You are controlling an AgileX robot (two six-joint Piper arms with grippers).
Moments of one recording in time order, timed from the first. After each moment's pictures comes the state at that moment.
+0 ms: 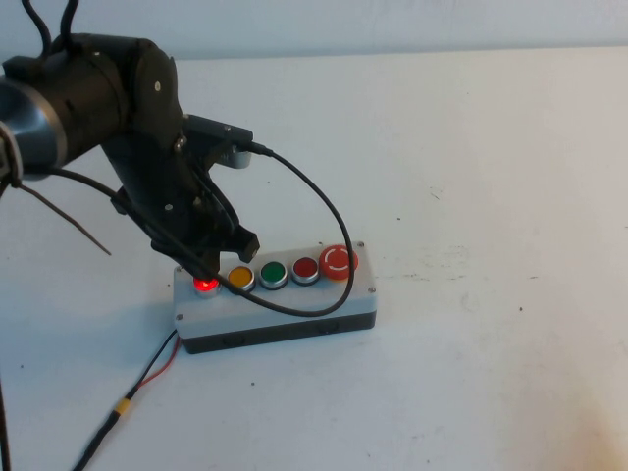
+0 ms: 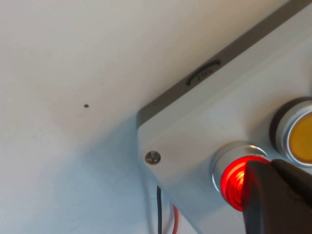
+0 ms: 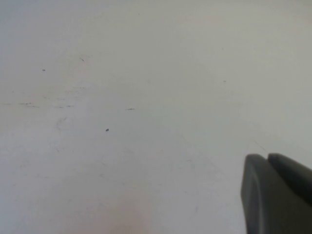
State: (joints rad) right arm -0.01 -0.01 0.03 0.25 0.34 -0.21; left arm -0.41 1.83 -1.49 -0.05 1.17 0.21
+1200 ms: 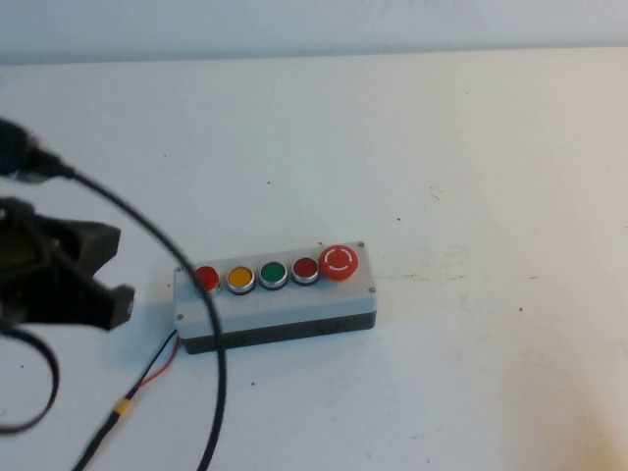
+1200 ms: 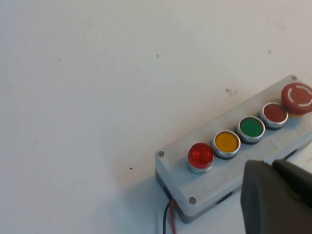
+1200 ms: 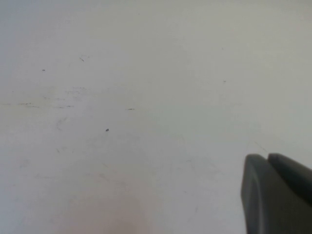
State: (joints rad) right arm -0.01 -0.01 0.03 0.25 0.34 -0.21; left arm -0.41 0.93 -0.85 -0.02 0.62 0.15
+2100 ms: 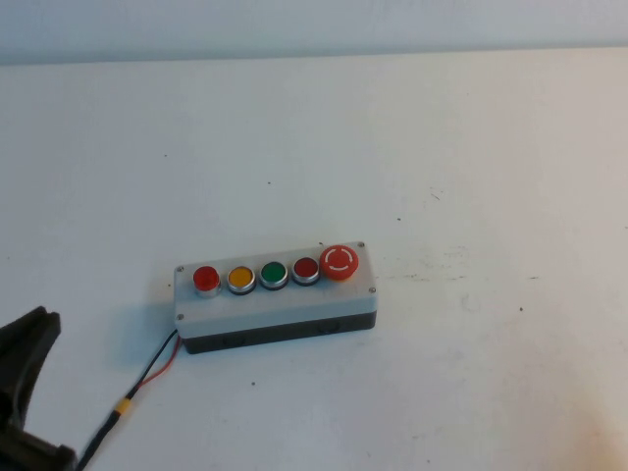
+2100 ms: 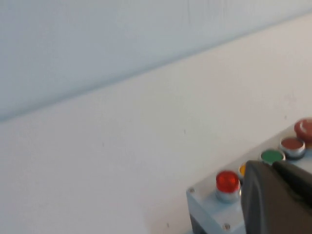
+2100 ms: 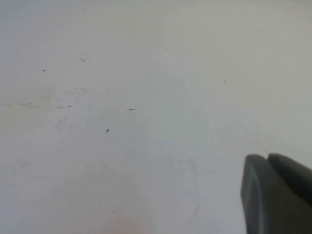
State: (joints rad) right arm -0.01 -0.01 0.03 0.25 0.34 -0.21; left arm -0.41 0.43 -0.30 0.14 0.17 0.09
